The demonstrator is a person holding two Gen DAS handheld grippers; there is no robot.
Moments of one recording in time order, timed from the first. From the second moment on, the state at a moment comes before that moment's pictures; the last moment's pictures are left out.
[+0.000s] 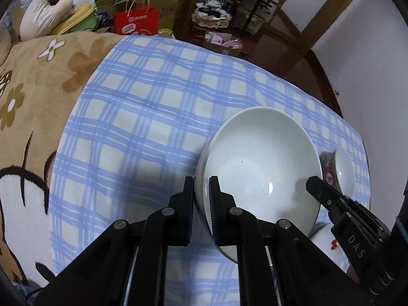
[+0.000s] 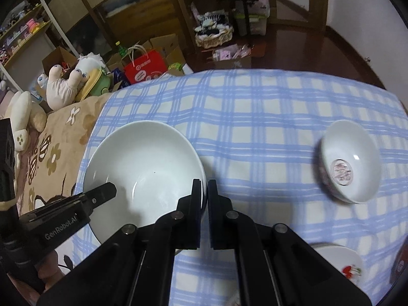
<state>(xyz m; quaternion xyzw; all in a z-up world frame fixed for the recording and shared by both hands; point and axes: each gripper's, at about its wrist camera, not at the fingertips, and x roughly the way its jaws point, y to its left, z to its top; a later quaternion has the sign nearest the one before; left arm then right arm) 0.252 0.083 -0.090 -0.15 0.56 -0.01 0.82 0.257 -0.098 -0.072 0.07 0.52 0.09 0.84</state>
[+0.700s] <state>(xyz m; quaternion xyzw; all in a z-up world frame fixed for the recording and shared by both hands) 0.202 0.032 -0.066 -0.11 0.56 -0.07 0.82 0.192 -0.147 -0.048 0.08 0.51 0.06 0.86</state>
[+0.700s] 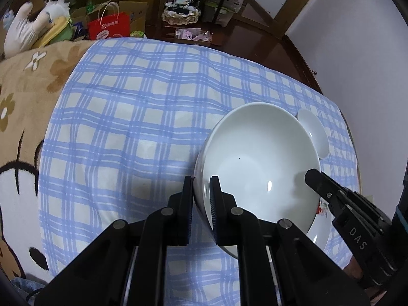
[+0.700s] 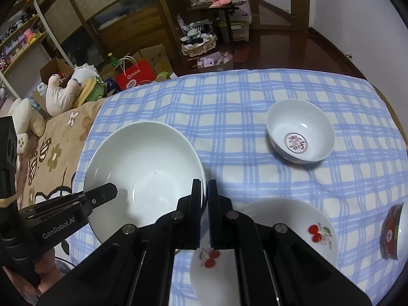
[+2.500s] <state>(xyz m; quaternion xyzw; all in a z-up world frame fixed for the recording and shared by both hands) 0.208 0.039 -0.074 -0.08 0.56 -0.04 0.82 0.188 -0.180 -0.056 0.14 0.48 0.05 0.87</state>
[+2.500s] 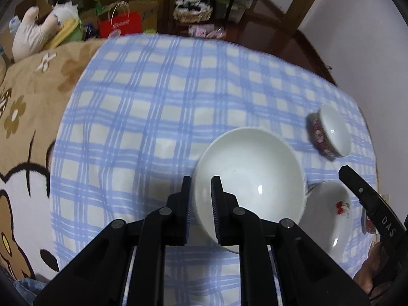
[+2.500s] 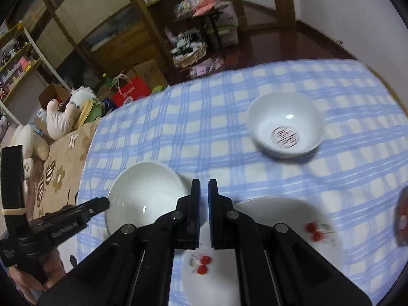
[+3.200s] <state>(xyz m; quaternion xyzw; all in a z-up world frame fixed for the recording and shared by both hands) 0.193 -0.017 -0.008 -0.01 0.48 -0.11 0.87 0.130 -0.271 -0.005 0.10 0.40 -0.04 0.91</state>
